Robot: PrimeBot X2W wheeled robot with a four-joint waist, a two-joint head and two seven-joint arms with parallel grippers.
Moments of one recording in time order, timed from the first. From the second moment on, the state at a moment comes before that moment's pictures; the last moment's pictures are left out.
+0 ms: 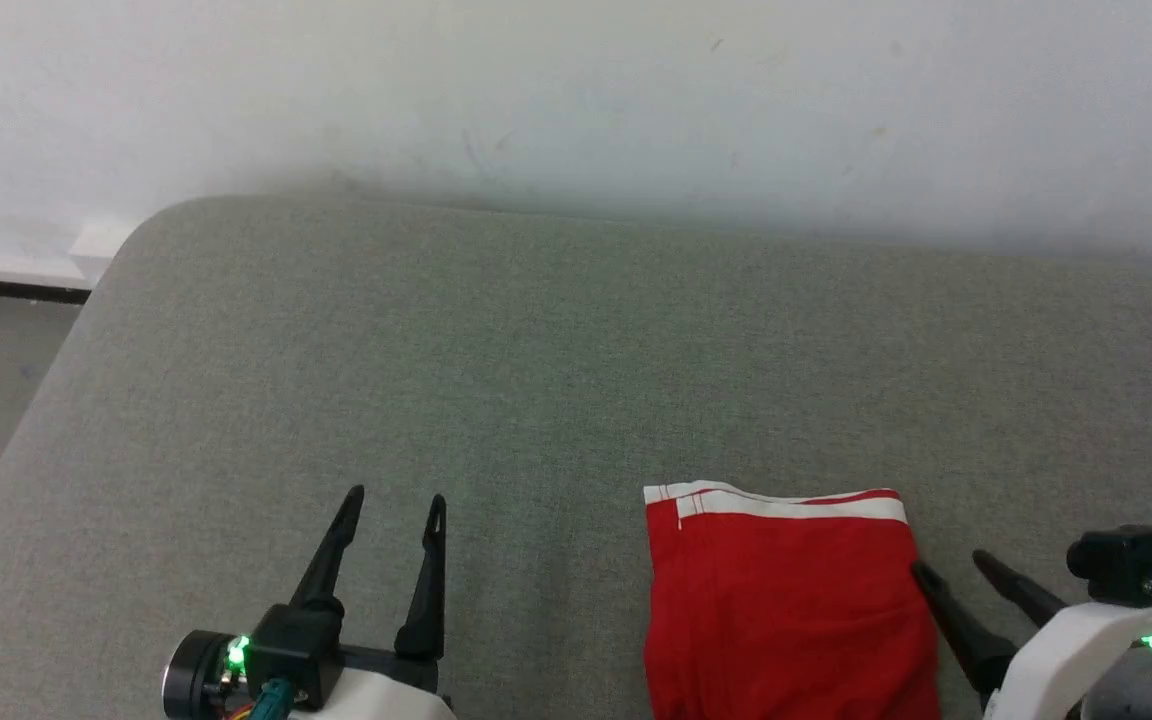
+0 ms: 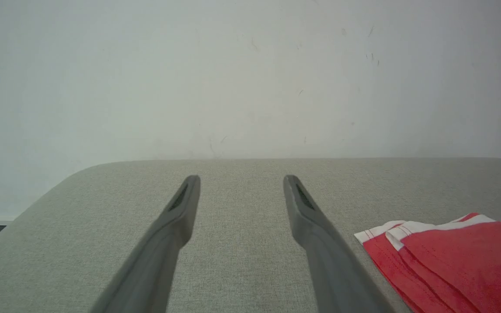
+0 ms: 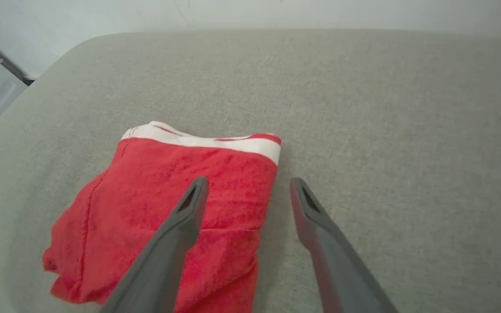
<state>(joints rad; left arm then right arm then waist) 0.09 0.07 -0.14 0.00 -0.05 0.00 -0.26 0.12 -0.29 0.06 -0.06 0.48 0.13 0.31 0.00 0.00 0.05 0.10</state>
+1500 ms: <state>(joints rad) -0.14 0.06 -0.32 0.00 0.02 -0.03 -0.26 -0.42 -0.94 0.61 0.15 0.40 0.13 0.42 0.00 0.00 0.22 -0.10</state>
